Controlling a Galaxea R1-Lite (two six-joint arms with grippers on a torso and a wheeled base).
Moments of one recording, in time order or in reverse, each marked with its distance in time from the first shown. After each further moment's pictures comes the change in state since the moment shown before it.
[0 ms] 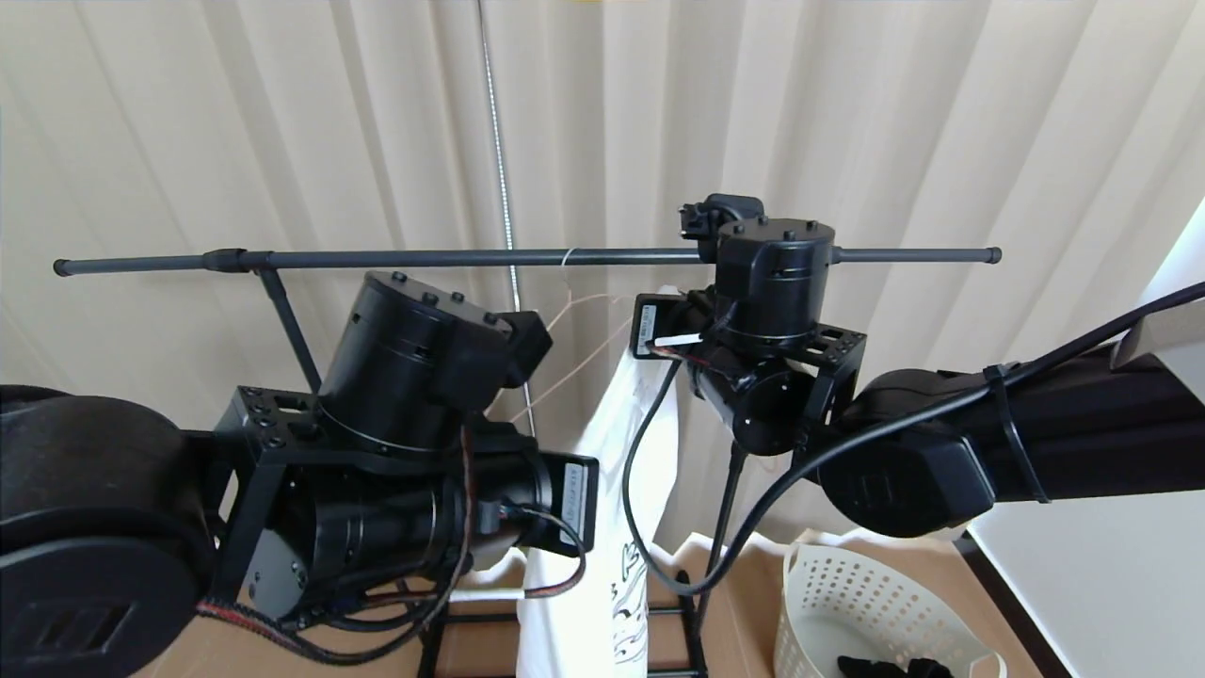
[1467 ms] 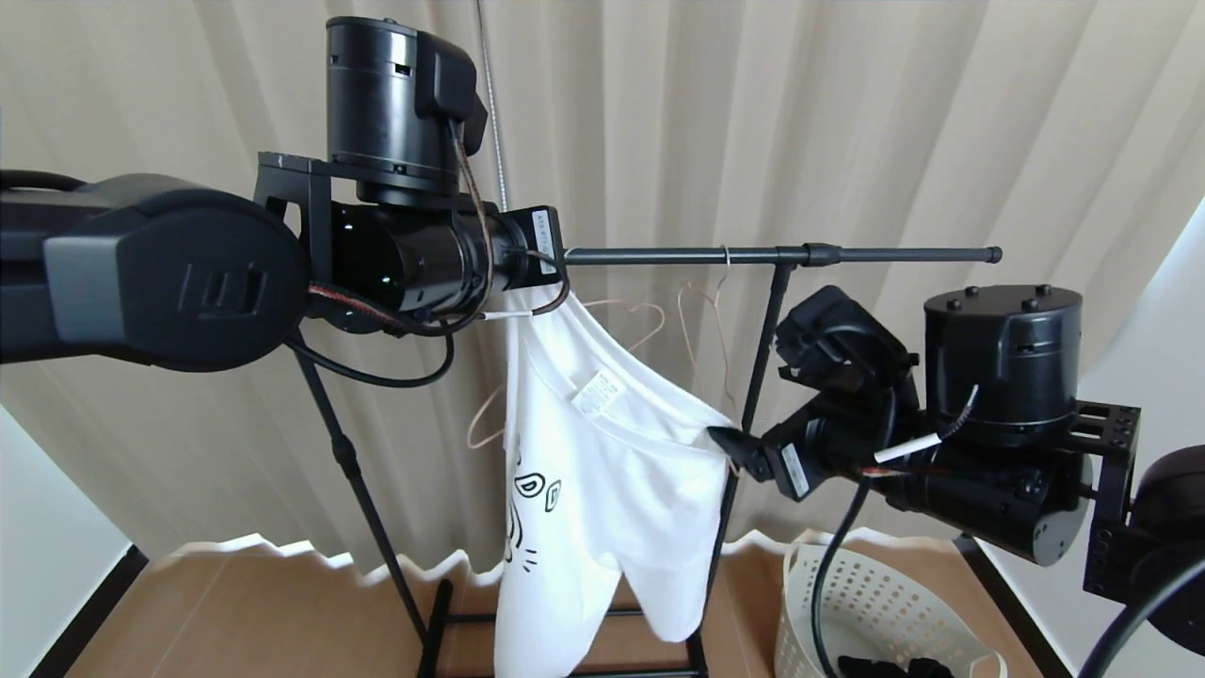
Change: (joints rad) left arm 0.187 0.178 -0.504 0.004 0.228 0.100; right arm -0.101 -0.361 0.507 0.132 0.413 -0.410
